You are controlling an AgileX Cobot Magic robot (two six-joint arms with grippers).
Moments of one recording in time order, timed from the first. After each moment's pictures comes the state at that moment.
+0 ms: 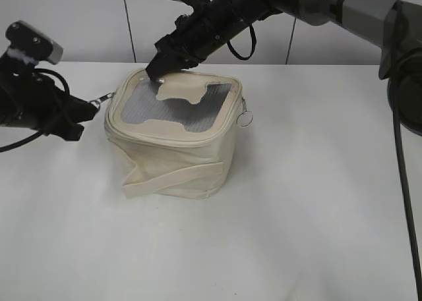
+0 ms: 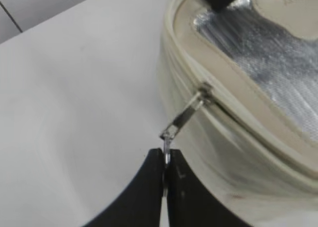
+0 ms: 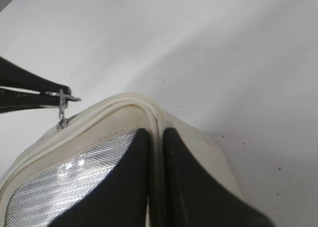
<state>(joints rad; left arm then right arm) -0.16 1.65 -0.75 -1.74 0.38 2.21 0.50 2.50 -2.29 0.83 1.01 -0.69</state>
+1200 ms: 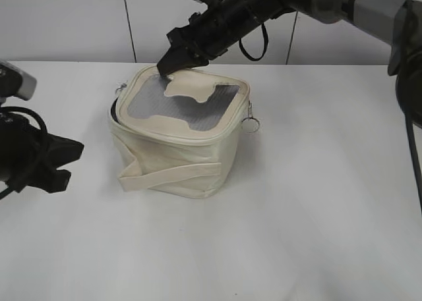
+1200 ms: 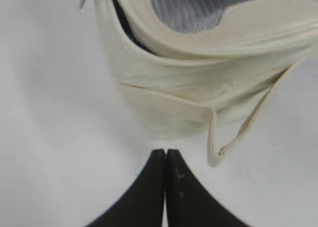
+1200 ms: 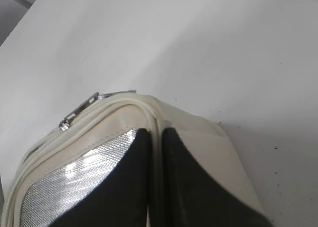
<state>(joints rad) -0.36 1.29 -0.45 -1.74 0.19 1.94 0.44 2.50 -2.29 0.86 1.05 -0.61</state>
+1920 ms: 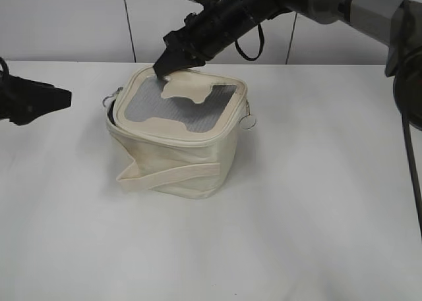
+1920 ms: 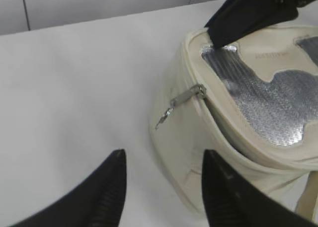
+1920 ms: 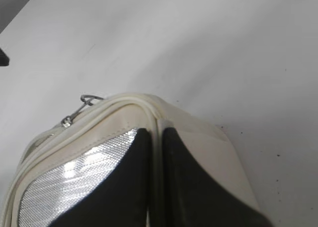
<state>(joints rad) 0.06 1.51 -0.64 -1.69 0.69 2.00 0.46 2.50 -2.29 0.87 1.05 -0.65</state>
